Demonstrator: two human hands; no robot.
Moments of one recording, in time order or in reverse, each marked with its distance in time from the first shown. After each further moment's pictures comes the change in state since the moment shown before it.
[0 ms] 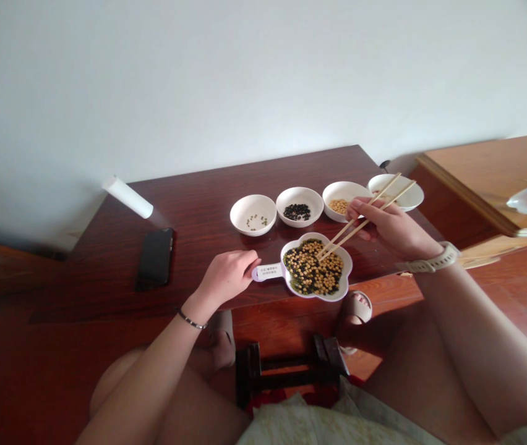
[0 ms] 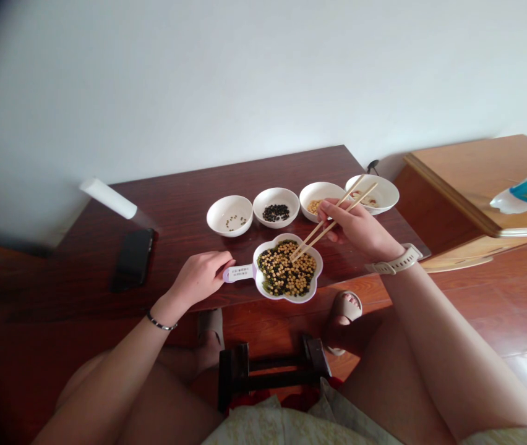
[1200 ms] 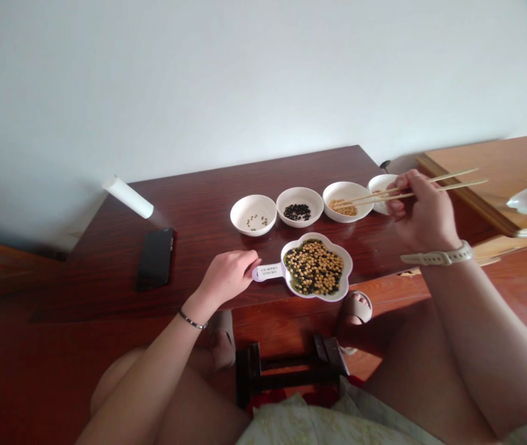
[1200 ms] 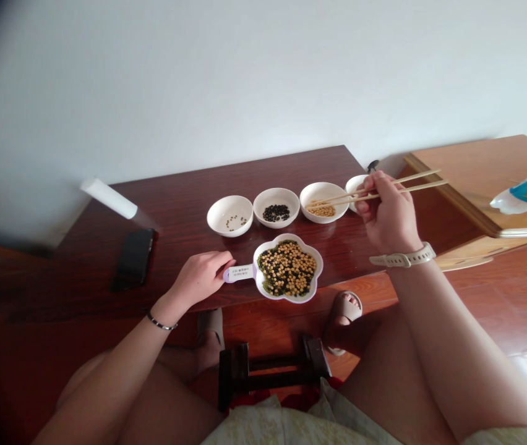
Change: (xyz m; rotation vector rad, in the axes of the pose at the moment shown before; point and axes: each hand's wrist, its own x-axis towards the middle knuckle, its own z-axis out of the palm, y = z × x) left_hand -0.002 -0.001 0.000 0.011 -0.004 0.004; right_hand 0.012 0.000 -0.026 0.341 0.511 -0.215
